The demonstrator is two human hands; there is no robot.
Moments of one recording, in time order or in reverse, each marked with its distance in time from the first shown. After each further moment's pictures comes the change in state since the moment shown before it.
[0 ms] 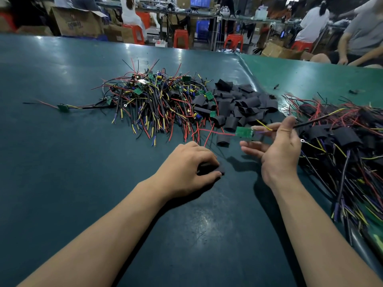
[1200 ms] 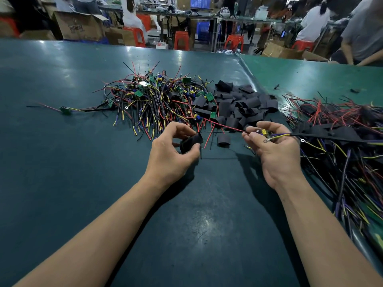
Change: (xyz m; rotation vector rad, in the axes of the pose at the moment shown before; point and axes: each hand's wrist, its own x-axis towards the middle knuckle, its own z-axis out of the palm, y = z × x) left_hand 0.002 -0.014 -0.004 -0.381 0.519 -0.279; right_hand 0.002 0.000 -0.003 -0.013 -0.083 0.043
